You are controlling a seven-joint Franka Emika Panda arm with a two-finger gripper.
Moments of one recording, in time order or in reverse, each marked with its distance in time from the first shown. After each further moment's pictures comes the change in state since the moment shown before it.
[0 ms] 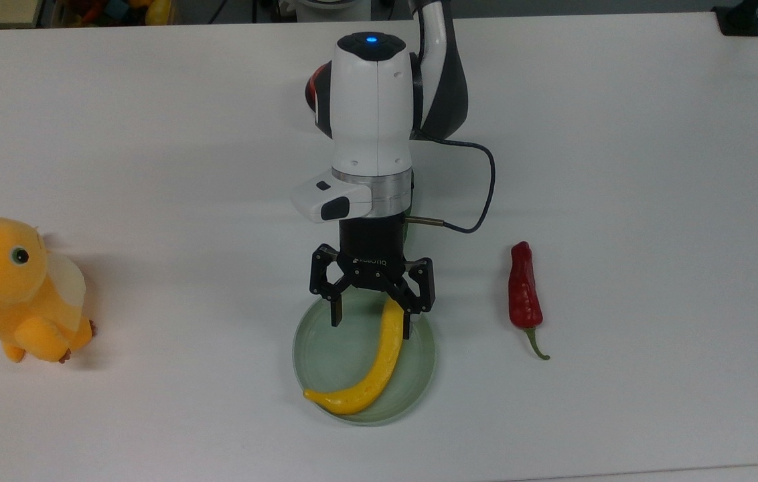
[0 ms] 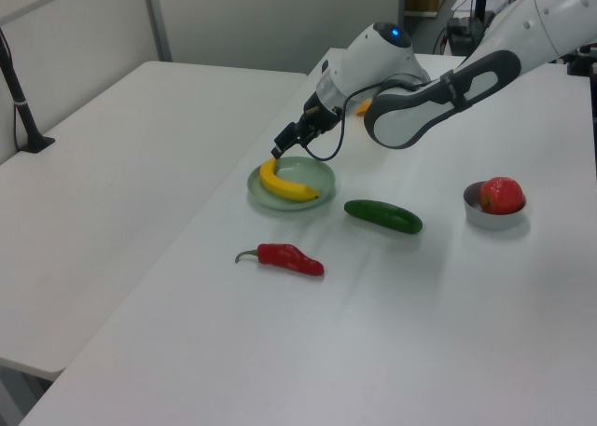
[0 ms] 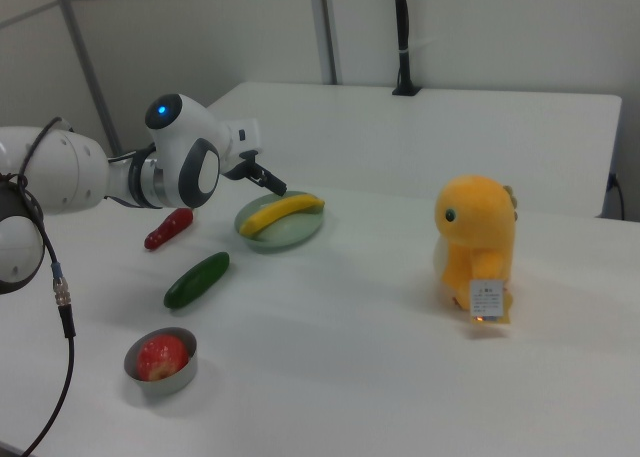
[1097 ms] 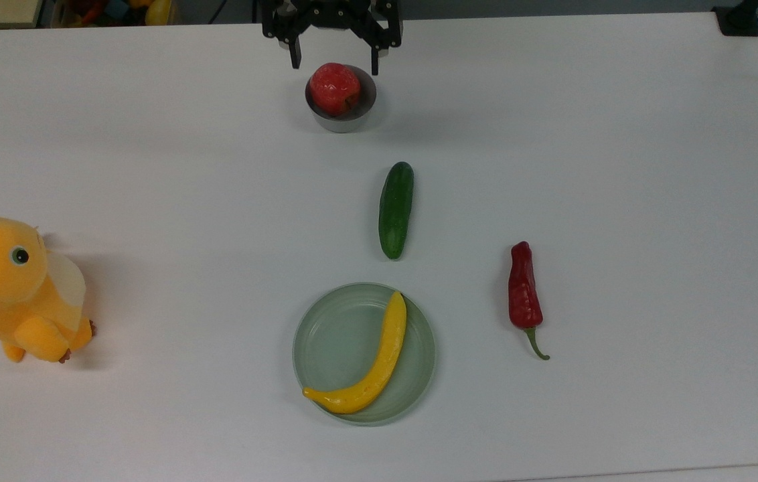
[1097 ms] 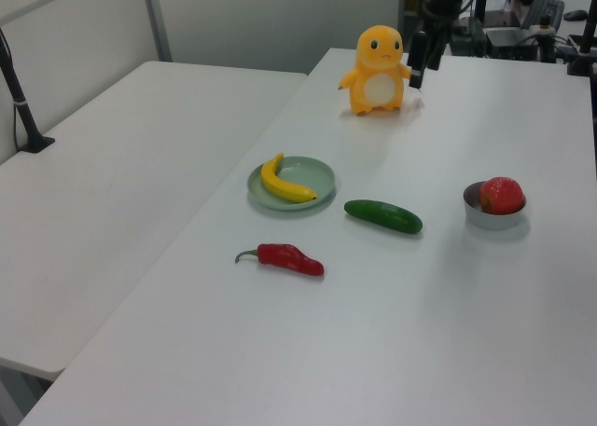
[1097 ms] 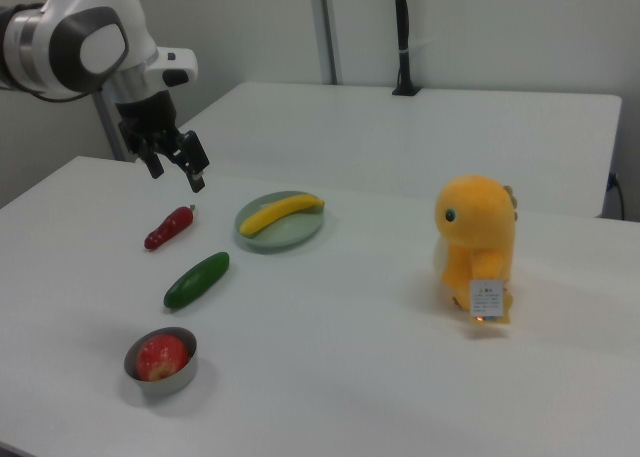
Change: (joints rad) arm -0.030 -0.694 0.023 -0.302 0.003 -0.954 -0.259
